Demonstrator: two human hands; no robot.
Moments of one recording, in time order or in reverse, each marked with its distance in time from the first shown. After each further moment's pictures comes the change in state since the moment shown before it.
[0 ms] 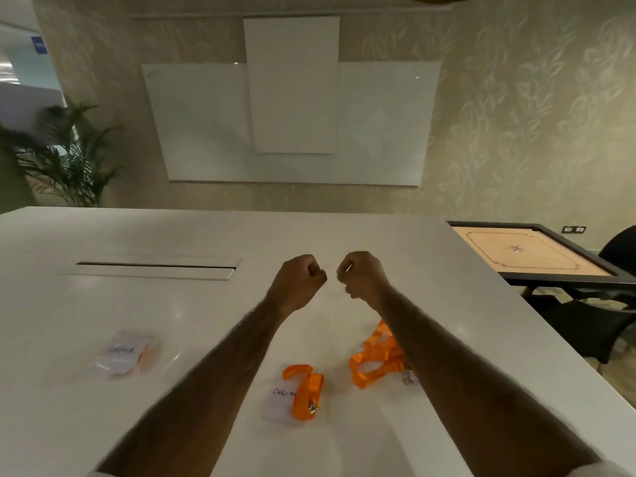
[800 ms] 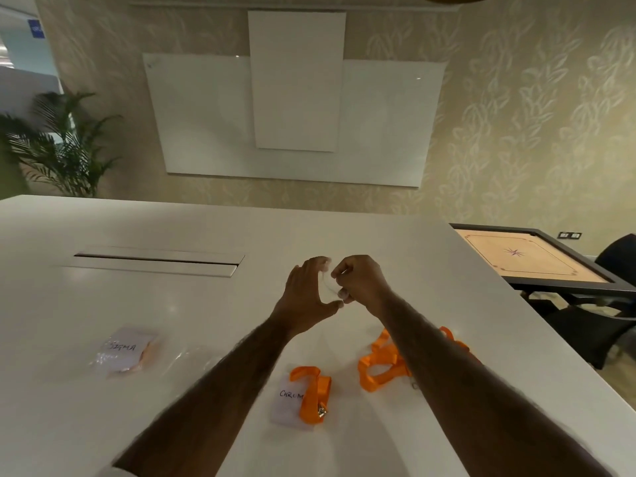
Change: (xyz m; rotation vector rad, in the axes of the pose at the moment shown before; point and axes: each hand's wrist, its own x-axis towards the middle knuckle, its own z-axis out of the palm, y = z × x) left_hand -0.009 -0.048 0.026 -0.017 0.053 0.289; right_hand 0.000 -0.014 0.024 0.045 0.017 -0.007
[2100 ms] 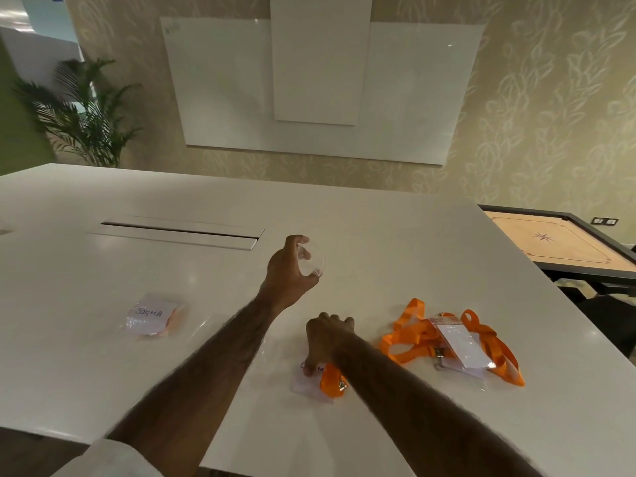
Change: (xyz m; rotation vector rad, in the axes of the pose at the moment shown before) left_hand -0.022 -0.048 -0.038 -0.060 0.113 -0.197; right_hand -0.064 0.036 0.126 -0.969 -0.631 -0.096
